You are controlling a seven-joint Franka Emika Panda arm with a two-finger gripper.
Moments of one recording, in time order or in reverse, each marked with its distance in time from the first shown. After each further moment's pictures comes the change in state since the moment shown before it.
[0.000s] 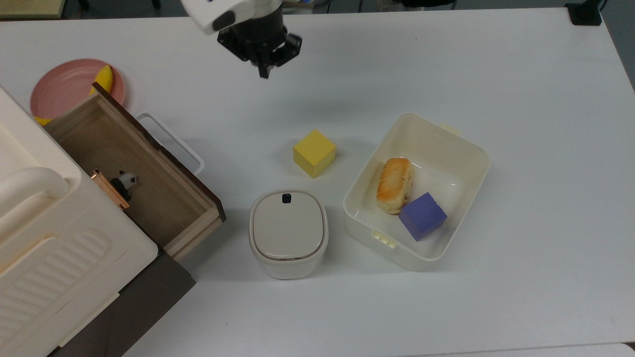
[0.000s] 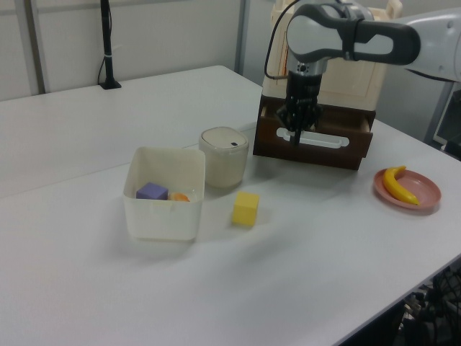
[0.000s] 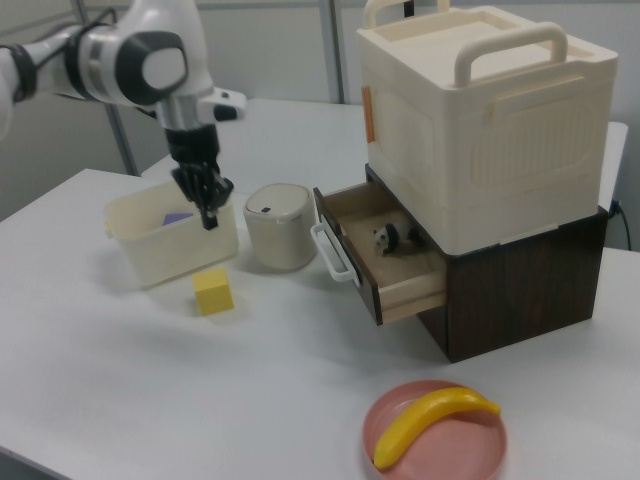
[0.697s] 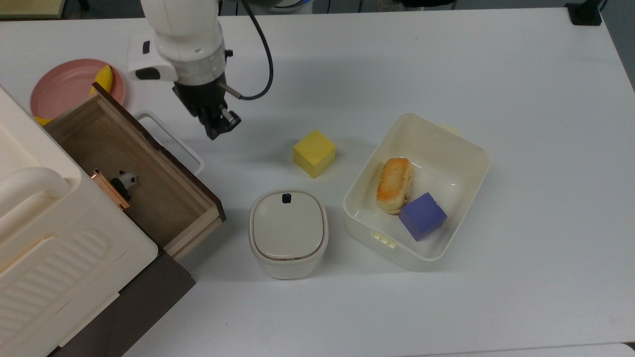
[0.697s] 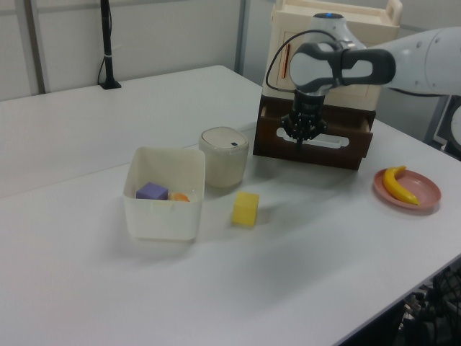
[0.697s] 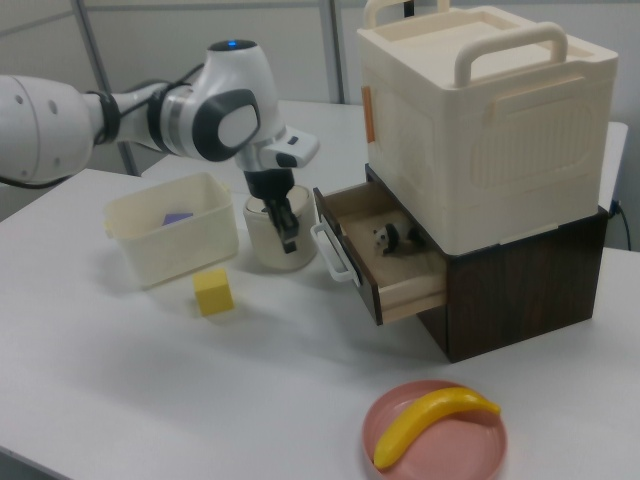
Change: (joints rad) arm -0.118 0.160 -0.009 0.001 -0.034 0.306 0.332
